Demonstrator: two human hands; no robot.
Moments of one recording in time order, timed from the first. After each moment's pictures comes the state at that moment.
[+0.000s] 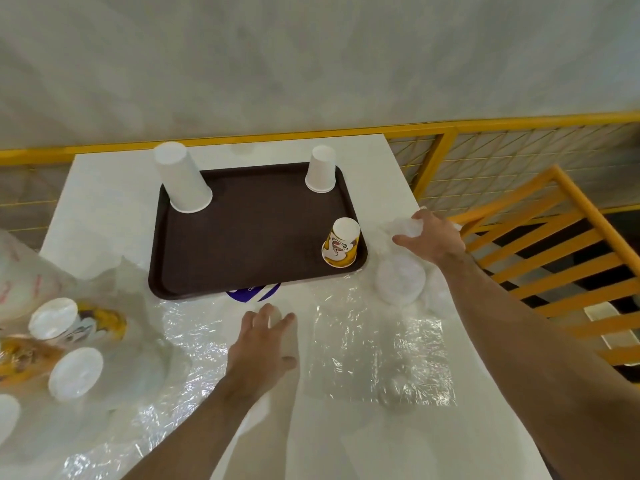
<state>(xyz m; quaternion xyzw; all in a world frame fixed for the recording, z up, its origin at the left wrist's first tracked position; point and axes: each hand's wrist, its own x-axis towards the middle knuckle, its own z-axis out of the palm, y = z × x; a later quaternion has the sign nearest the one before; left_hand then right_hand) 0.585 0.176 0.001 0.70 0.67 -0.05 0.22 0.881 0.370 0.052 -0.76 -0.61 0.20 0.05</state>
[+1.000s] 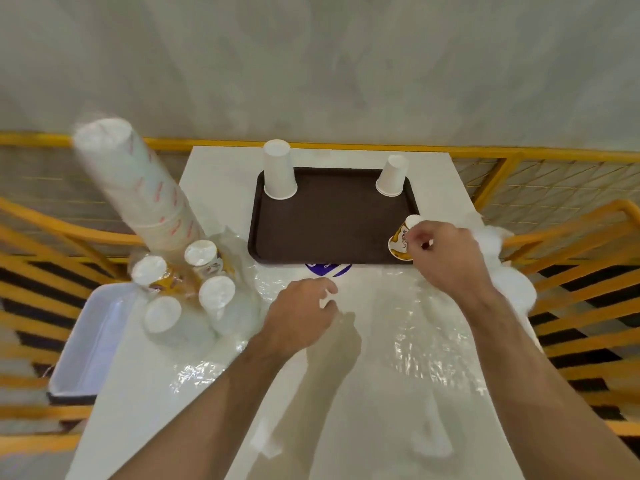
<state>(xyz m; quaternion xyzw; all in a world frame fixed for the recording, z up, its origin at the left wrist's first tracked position) 0.536 0.124 0.099 0.59 0.72 0.16 0.32 0.748 0.229 0.140 -0.65 -0.72 0.17 0.20</state>
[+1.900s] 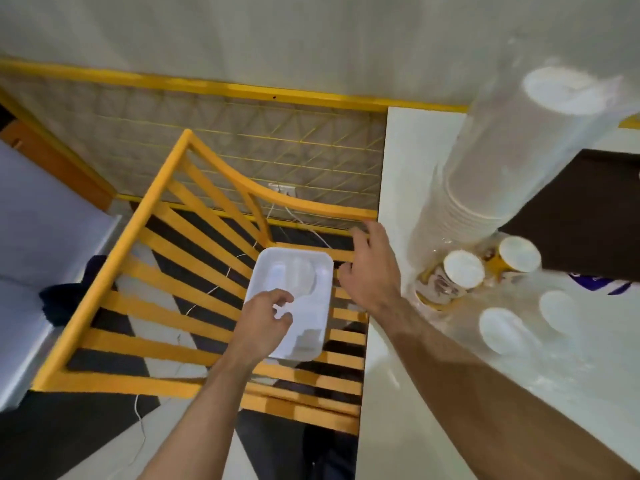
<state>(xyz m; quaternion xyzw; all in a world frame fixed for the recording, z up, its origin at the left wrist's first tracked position) 0.087 -0.033 -0.001 0.40 0.83 0.20 0.33 0.231 0.112 -0.002 -0.51 -0.83 0.20 0.09</state>
